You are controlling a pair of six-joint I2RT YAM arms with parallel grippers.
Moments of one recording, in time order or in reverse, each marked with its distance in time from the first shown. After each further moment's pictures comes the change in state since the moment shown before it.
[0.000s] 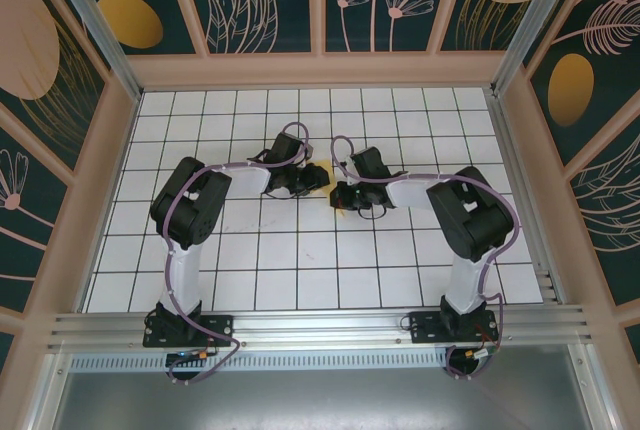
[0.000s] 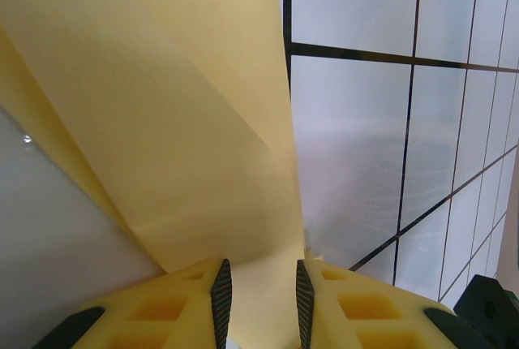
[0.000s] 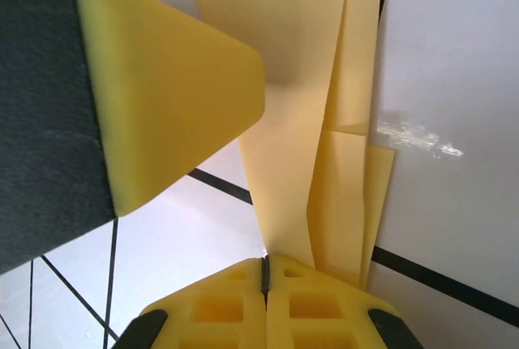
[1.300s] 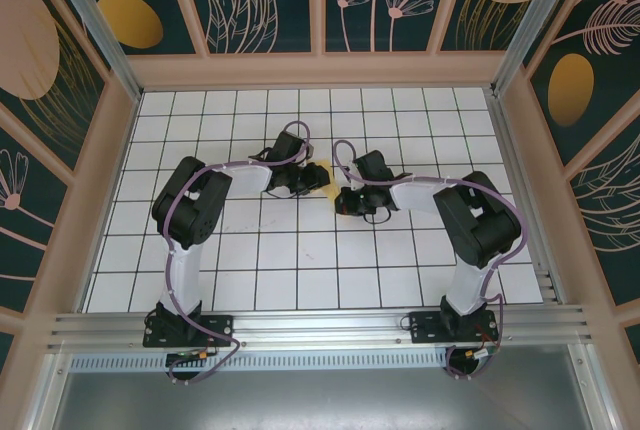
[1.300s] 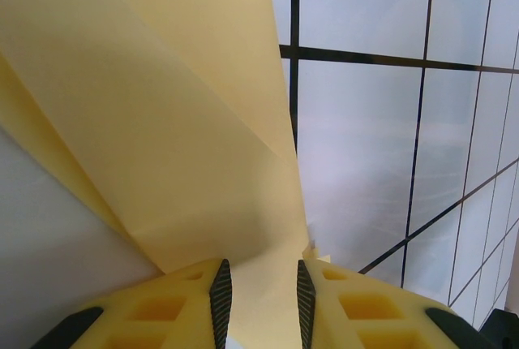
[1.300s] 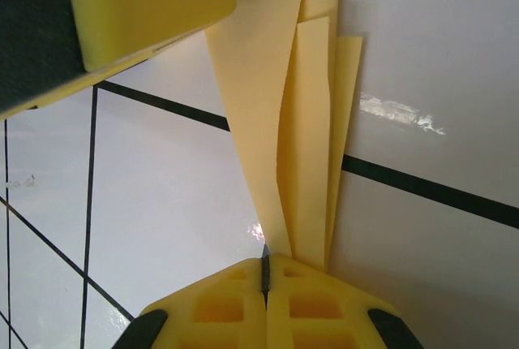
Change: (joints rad) left arm -0.005 0.005 0.029 -0.049 -0.026 0.011; right arm 0.000 -0.060 -0.035 -0.096 0.015 -0.045
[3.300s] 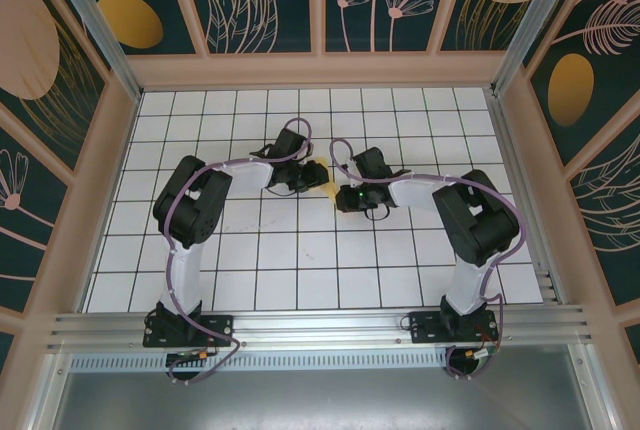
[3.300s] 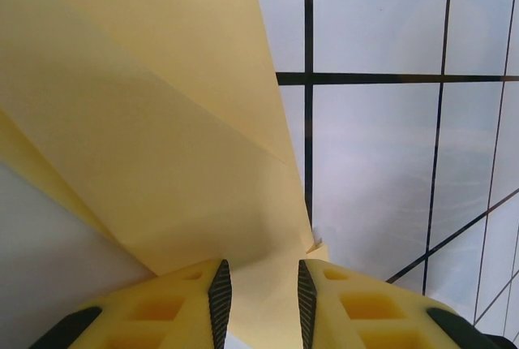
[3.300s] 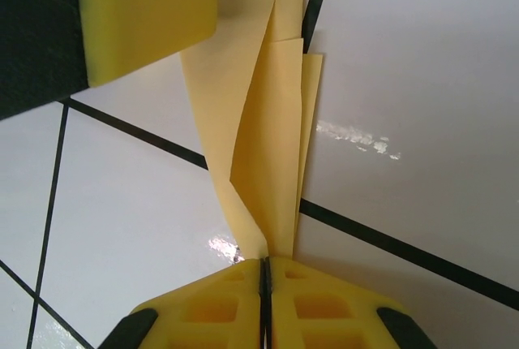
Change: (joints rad) left arm 0.000 0.008 0.047 -0.064 -0.050 0.044; right arm -0.001 0.015 0.037 -0.018 0.075 -0.108
